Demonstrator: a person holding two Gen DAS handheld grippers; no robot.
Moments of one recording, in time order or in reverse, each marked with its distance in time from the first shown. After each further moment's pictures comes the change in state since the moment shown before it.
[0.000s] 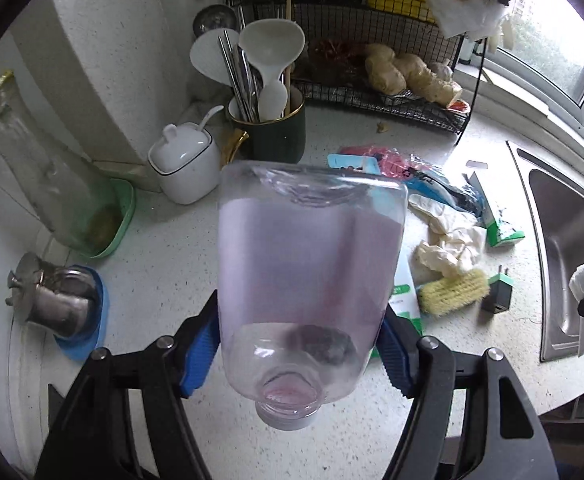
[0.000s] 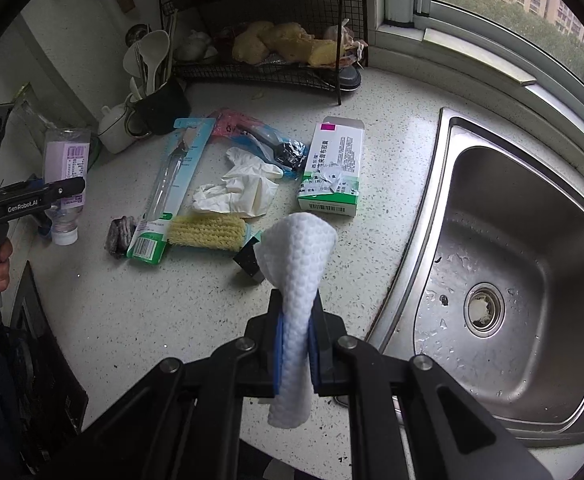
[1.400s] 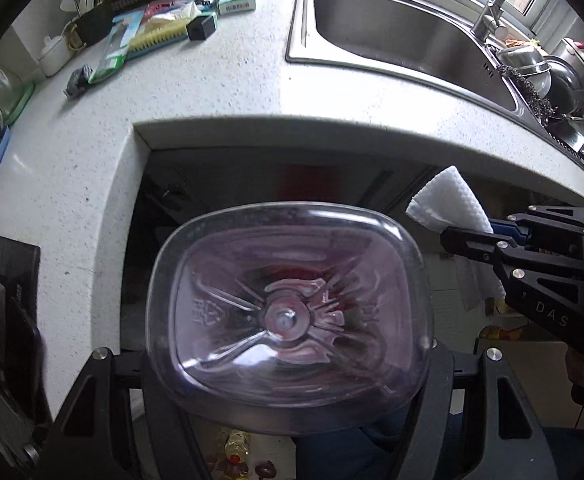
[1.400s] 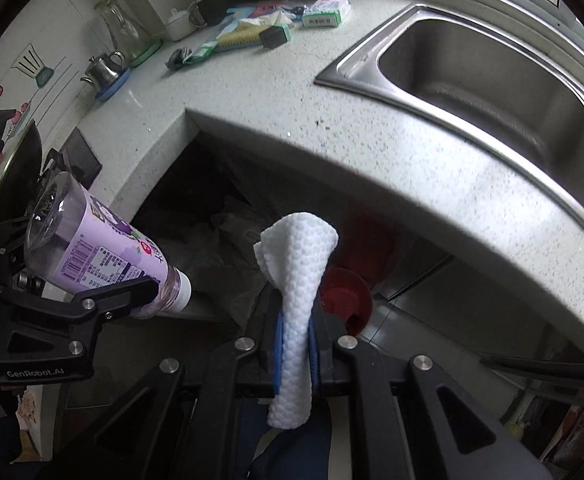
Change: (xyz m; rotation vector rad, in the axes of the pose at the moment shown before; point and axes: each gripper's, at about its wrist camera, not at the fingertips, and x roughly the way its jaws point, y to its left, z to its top) left arm -0.065 -0.263 -0.309 0.147 0.208 -0.178; right arm -0.039 -0.036 -0.257 -0.066 0.108 0.115
